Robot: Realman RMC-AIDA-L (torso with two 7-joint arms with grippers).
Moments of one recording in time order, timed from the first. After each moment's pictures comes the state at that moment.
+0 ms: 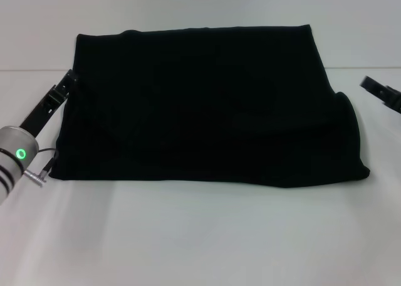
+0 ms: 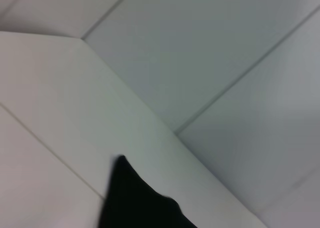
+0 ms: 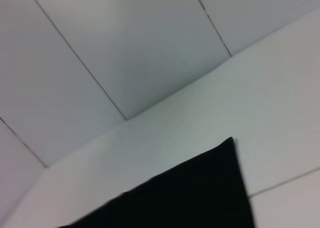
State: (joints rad) left arm -0.63 -2.16 0.23 0.24 1.36 0.84 -1.32; right arm 0.60 2.06 -0.30 -0.35 -1.75 -0.93 1.50
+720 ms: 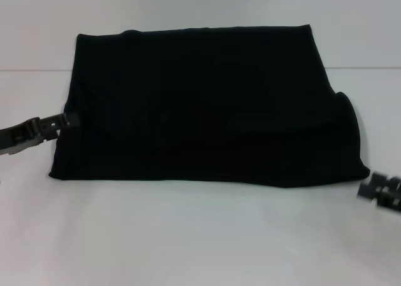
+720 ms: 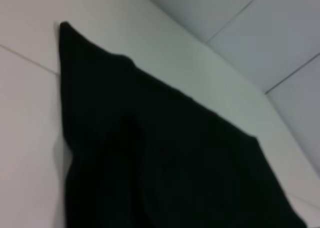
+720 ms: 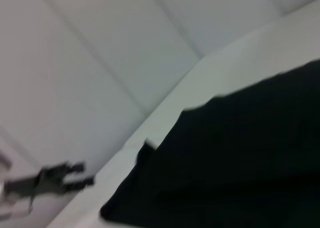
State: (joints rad) left arm -0.52 -2.05 0.34 0.76 2.22 1.35 -2.16; right arm 0.36 1.95 -0.45 -0.44 -1.97 -1.63 1.53
